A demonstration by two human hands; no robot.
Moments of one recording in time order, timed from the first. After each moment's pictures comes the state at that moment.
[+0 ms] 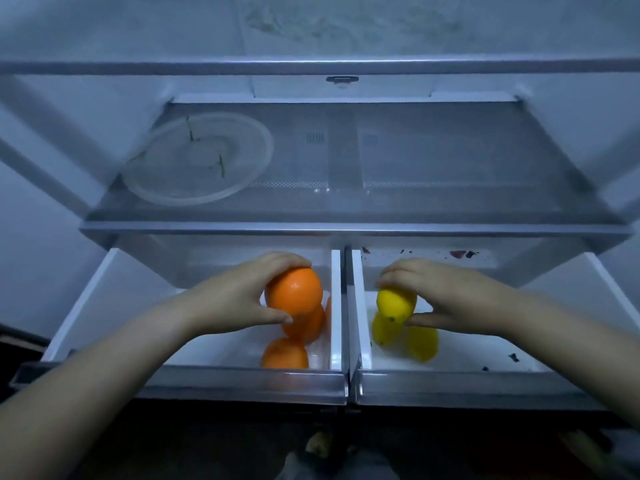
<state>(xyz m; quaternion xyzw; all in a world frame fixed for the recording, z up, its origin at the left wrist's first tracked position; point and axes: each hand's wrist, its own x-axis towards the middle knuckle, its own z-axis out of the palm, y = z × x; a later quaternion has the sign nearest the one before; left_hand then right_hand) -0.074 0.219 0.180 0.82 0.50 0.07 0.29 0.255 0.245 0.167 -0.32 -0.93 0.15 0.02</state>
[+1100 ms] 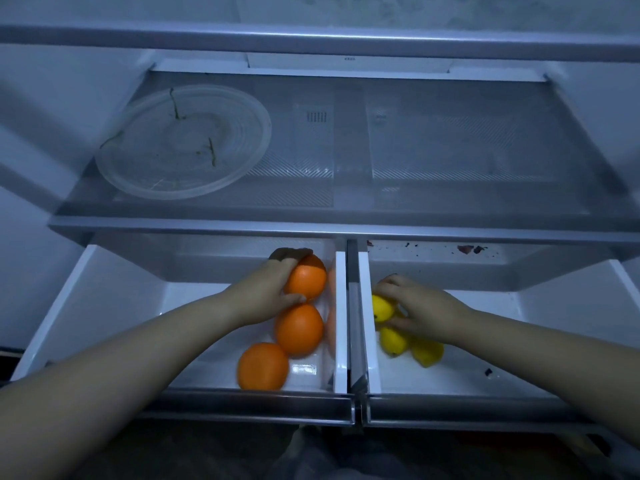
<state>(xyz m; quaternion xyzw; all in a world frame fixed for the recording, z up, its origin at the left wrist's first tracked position) -0.055 0.260 0.106 0.75 0.57 0.04 0.32 0.228 0.262 0.093 -0.47 -0.84 0.26 -0.08</state>
